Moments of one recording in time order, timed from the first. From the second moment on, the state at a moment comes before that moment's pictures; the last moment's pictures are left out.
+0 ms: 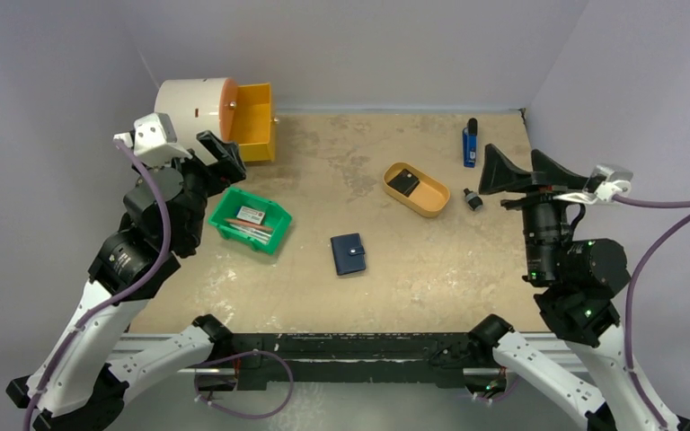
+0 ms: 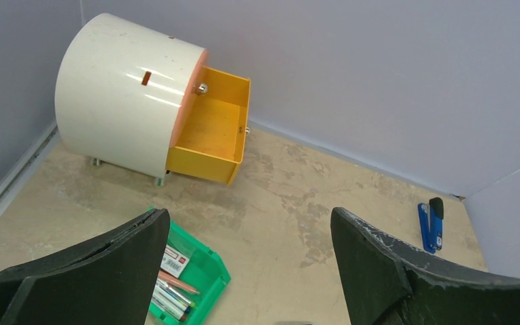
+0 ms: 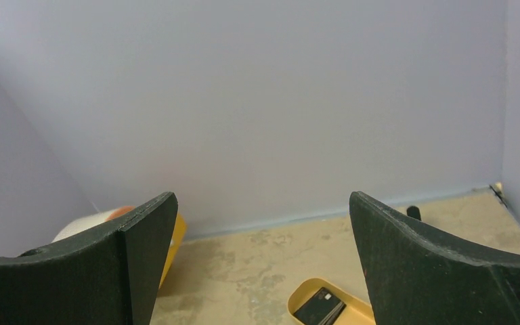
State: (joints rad) left arm -0.65 0.85 1.36 -0.61 -0.76 -0.44; right arm 0.63 0.55 1.02 -0.04 0.60 0.16
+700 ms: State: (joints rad) left arm -0.65 0.86 1.29 -0.56 -0.68 -0.48; right arm 0.63 0.59 1.01 -0.13 0.42 0.22
